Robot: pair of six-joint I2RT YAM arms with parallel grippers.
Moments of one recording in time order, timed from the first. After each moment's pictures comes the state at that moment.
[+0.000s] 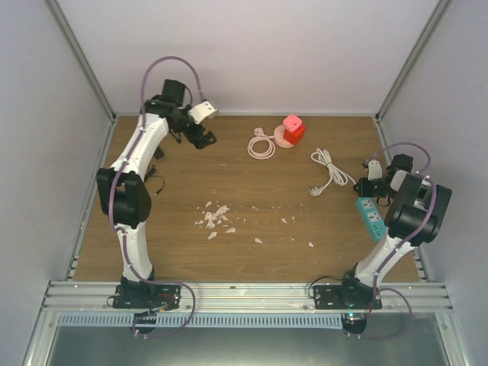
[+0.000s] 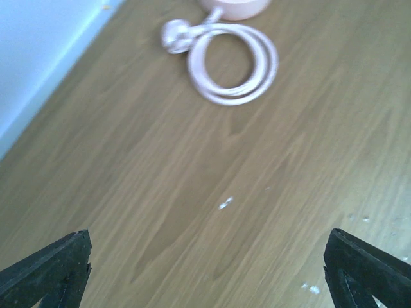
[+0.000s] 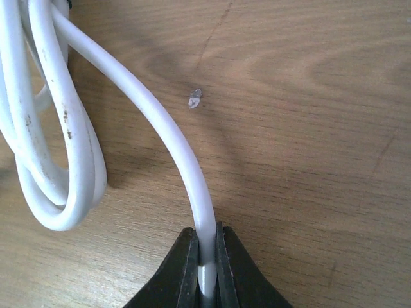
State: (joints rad) left arm -0.18 2.02 2.00 -0.95 0.41 0.67; right arm -0.47 1.88 1.07 -0.43 -0.48 -0.47
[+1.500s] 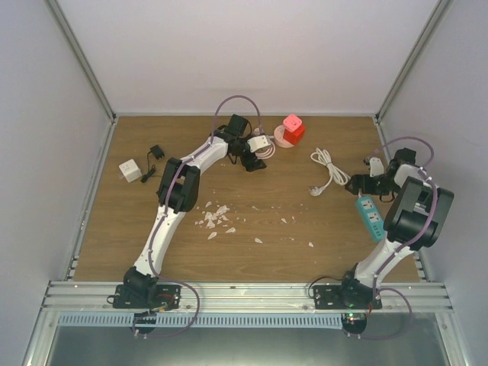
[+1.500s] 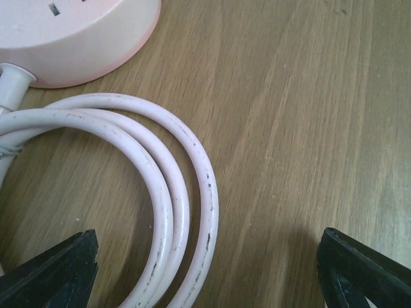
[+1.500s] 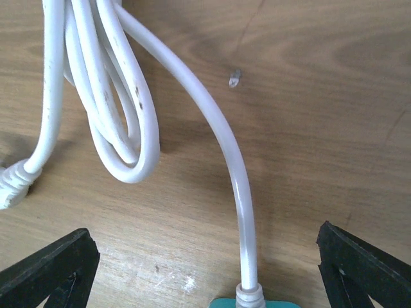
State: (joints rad) left arm -0.46 2.62 2.26 -0.58 0.51 0.69; right arm -0.46 1.82 1.15 -0.64 -0.47 -0.47
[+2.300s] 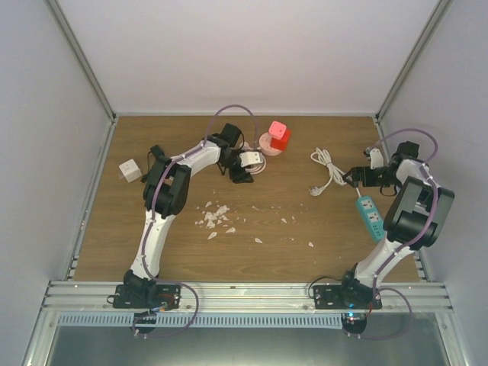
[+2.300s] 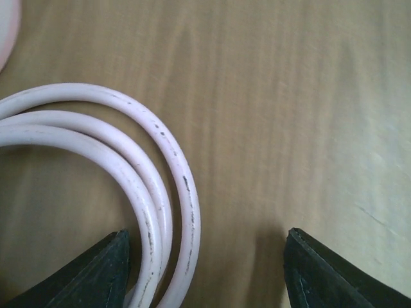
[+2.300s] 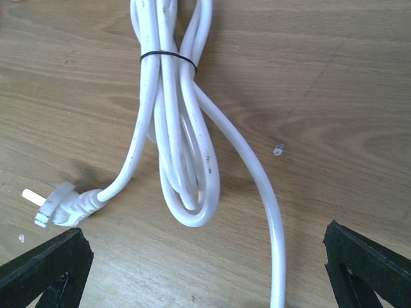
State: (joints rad) left arm -0.46 2.36 1.85 -0.66 0.47 0.88; right arm -0.44 1.82 1.23 -0.67 -0.62 -0.53
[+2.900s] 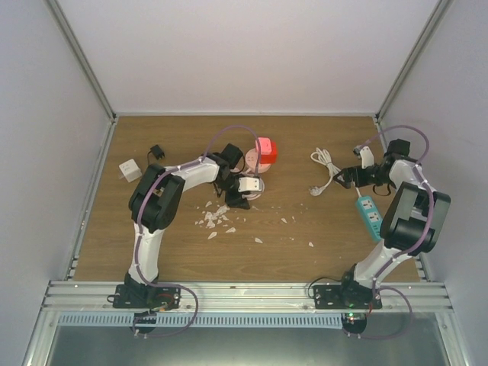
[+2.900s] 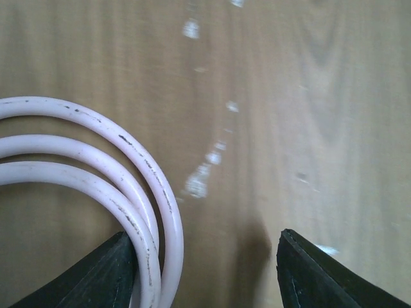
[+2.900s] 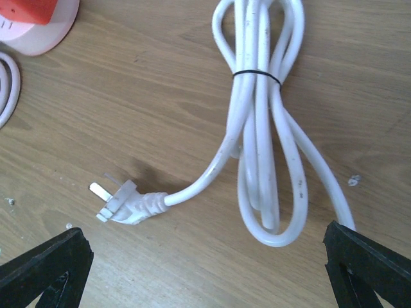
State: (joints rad) left arm -0.55 2.08 1.42 -0.65 0.51 0.96; right arm -0.37 1.74 1.18 -0.68 -0.66 -0.59
